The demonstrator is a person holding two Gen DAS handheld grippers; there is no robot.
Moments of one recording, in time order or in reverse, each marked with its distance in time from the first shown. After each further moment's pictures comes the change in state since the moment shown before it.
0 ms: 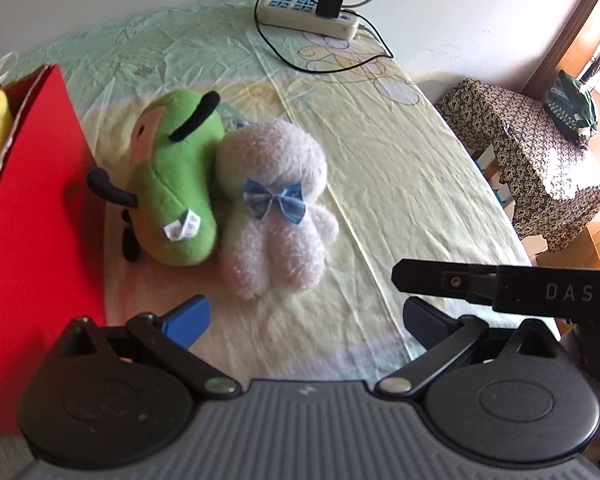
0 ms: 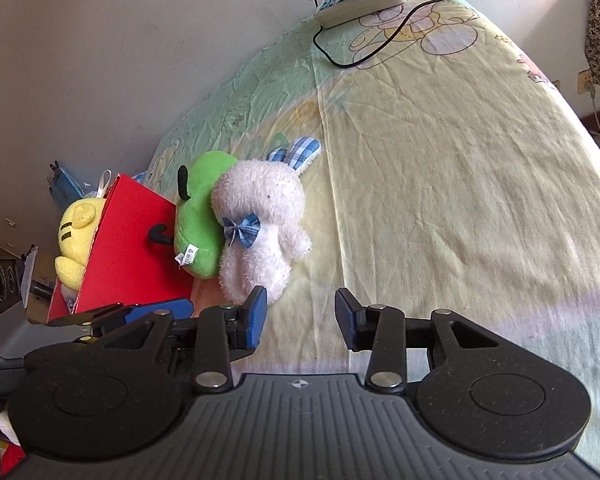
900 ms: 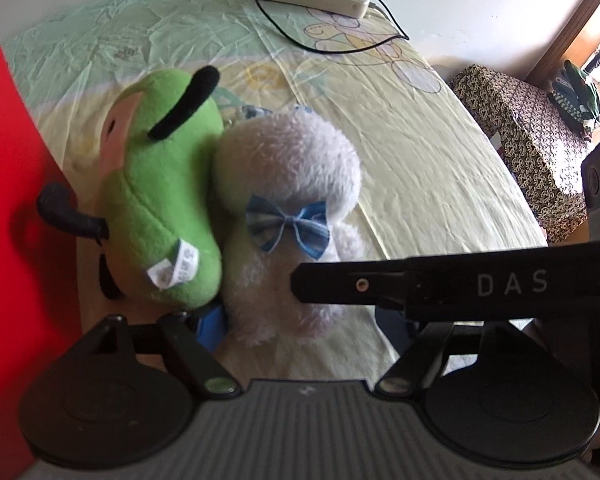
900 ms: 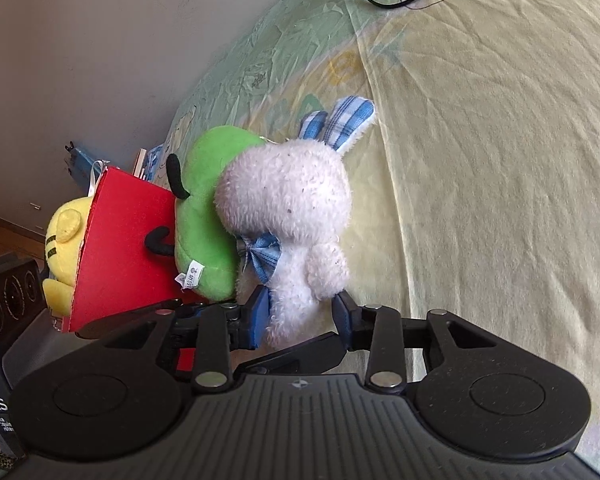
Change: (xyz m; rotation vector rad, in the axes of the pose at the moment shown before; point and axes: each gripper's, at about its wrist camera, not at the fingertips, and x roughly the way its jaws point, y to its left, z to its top) left arm 0.047 0.020 0.017 0.000 0.051 -0.031; right arm 0.076 0.007 0.027 0.034 0.144 0.109
